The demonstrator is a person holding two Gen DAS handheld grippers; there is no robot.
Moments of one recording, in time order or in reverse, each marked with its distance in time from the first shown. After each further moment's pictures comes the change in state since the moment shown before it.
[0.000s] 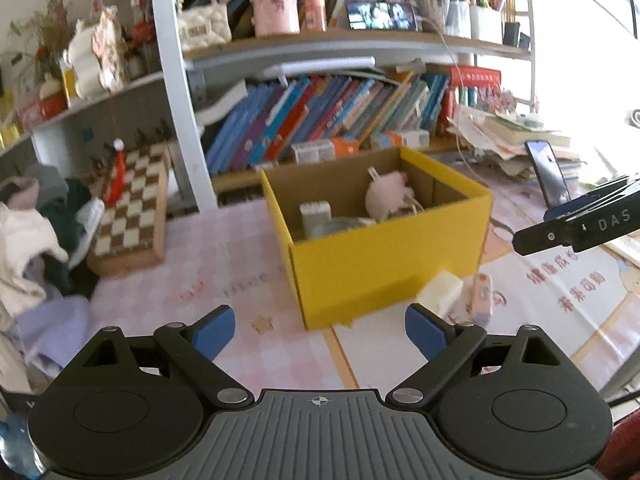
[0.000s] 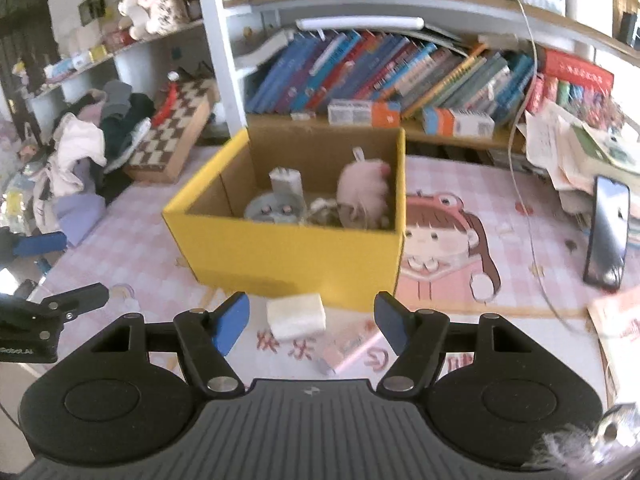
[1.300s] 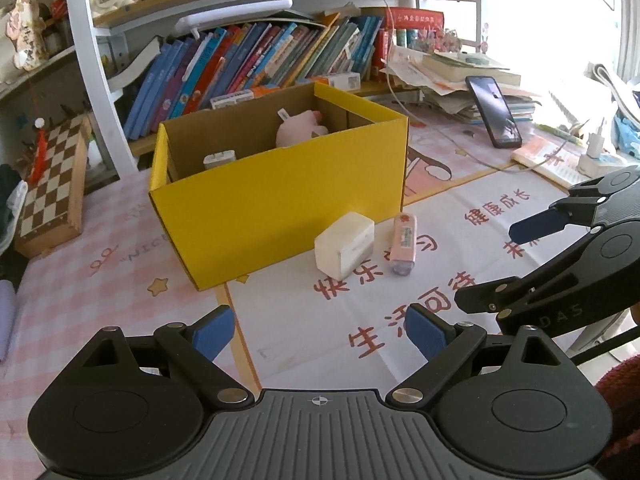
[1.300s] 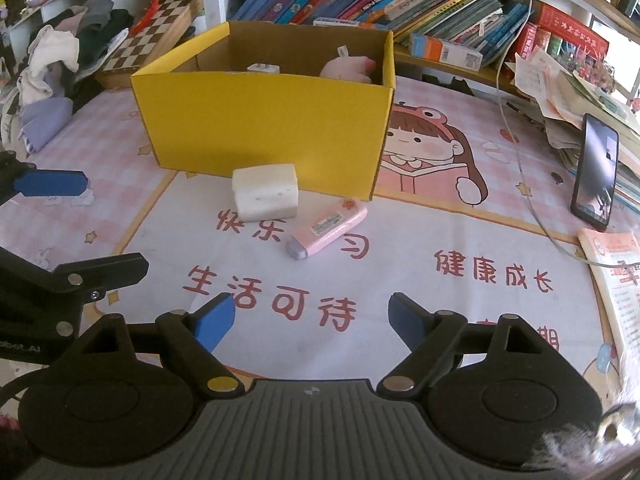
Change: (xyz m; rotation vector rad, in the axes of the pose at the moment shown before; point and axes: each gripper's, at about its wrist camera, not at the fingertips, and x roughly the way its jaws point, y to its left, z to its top) left arm 0.038 -0.072 -0.017 0.076 0.122 -0.116; right arm 0.028 -0.002 -0.069 -0.075 0.155 -0.099
